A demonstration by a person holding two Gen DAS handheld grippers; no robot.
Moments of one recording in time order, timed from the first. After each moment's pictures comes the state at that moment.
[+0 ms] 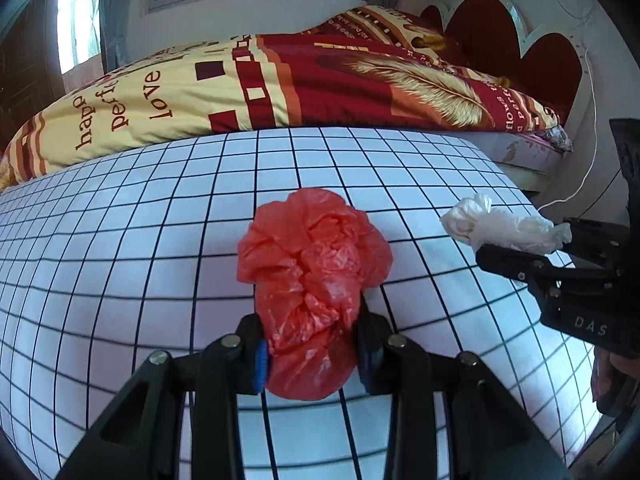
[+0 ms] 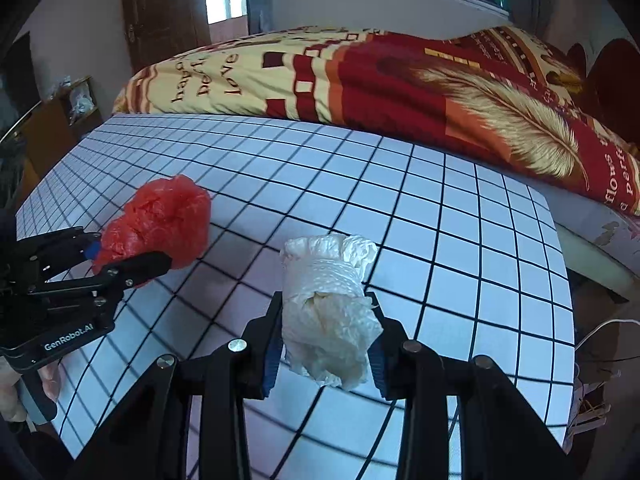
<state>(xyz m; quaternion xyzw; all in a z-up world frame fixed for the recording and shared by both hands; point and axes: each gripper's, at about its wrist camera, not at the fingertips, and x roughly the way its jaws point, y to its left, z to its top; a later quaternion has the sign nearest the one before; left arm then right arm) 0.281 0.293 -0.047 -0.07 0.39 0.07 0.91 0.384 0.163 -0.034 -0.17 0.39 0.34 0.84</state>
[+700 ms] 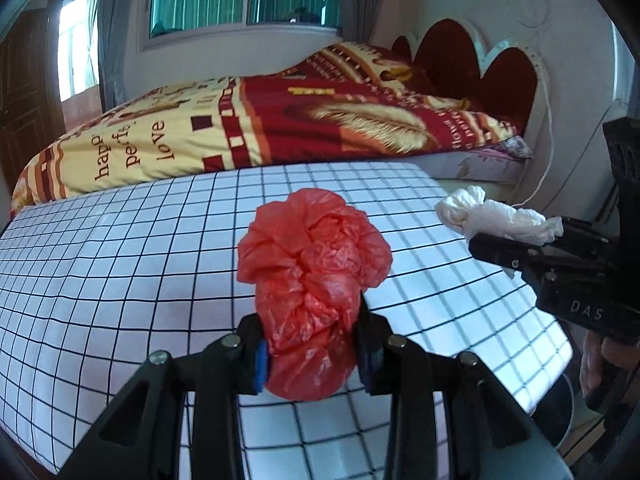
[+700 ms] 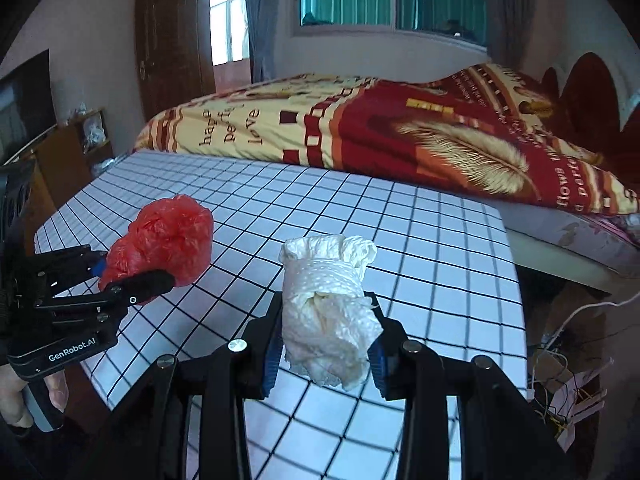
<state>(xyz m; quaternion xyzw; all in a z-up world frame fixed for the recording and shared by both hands) 0.192 0.231 0.008 -0.06 0.33 0.05 0.94 0.288 0.091 0.030 -0.13 0.31 0.34 0.88</state>
